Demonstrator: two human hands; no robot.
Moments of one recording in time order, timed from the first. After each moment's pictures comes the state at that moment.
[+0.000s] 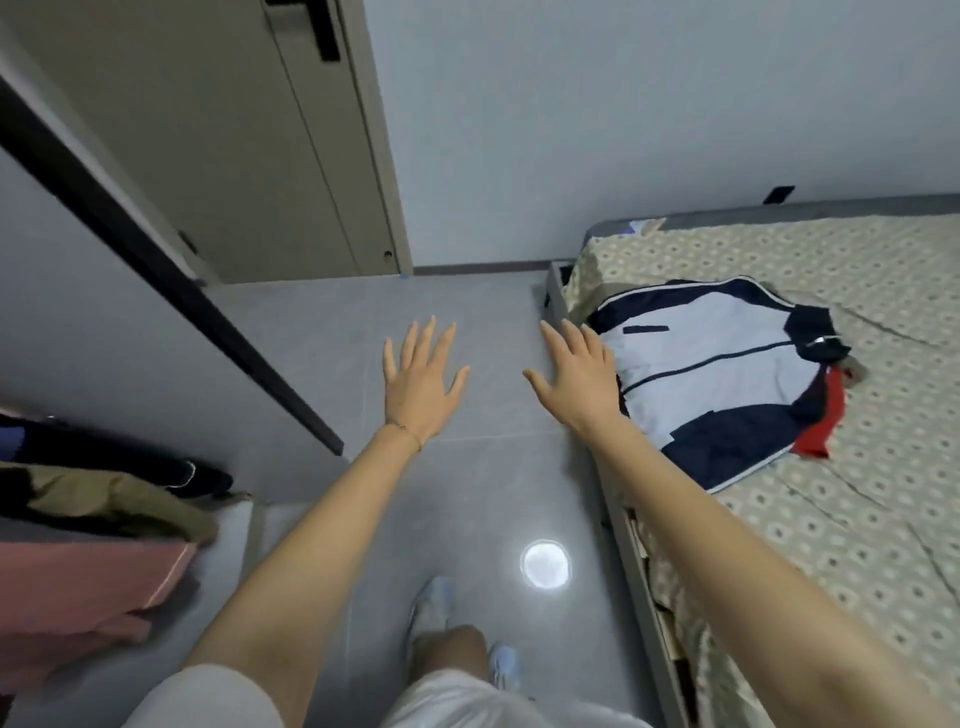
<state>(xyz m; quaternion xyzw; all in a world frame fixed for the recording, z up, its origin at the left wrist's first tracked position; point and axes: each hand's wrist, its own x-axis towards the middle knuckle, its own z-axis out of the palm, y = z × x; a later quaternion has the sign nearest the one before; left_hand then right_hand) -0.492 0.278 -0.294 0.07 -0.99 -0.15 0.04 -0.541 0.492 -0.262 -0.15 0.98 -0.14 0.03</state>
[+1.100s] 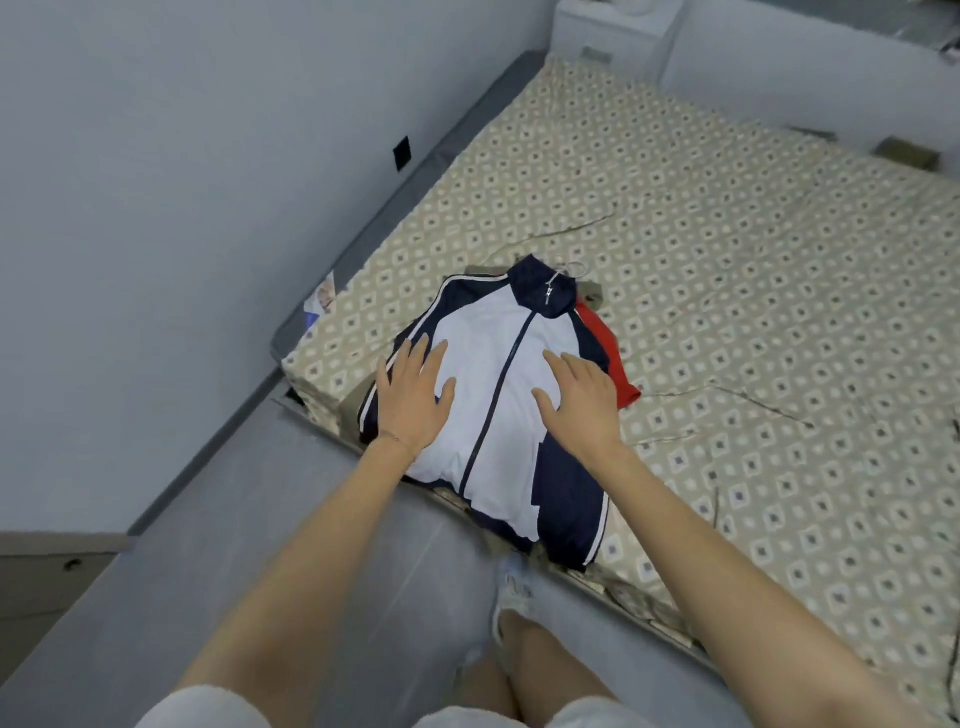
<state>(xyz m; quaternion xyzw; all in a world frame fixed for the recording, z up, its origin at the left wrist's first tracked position) -0.942 0.648 -0.355 -0.35 -0.92 -0.12 -0.08 -0.786 0.820 -0.345 0.31 0.93 -0.21 -0.03</state>
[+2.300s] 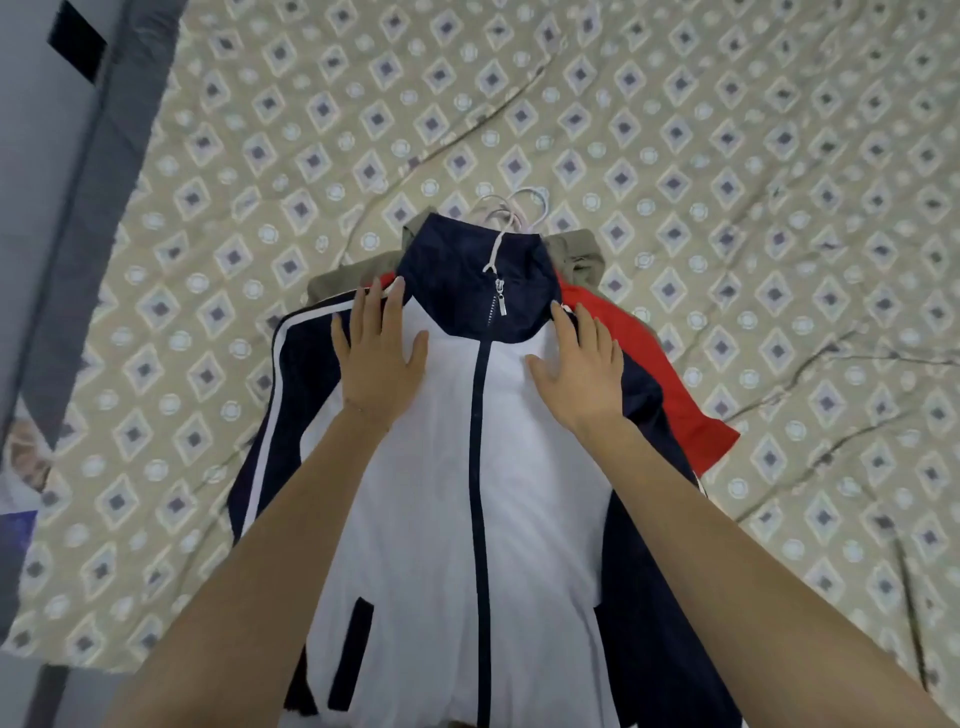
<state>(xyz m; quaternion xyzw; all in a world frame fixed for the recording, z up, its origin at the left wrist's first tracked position) -1.193 0.949 -0.714 -0.47 -0.86 -0.14 -0.14 -0.980 1.049 -0.692 0.54 0.80 -0.24 0.04</state>
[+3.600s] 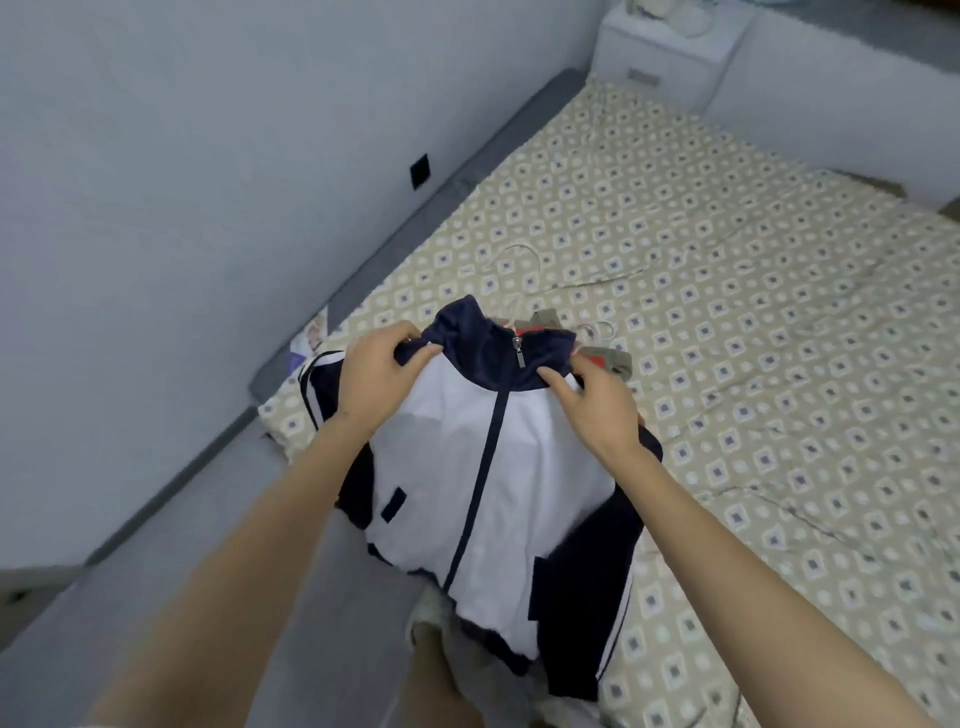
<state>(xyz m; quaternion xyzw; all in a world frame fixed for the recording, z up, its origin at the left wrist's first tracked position) -1.107 0.739 -0.342 -0.29 -0.89 -0.35 -0.07 -0.938 0.949 -0.362 0.31 0.89 -0.33 -0.08</state>
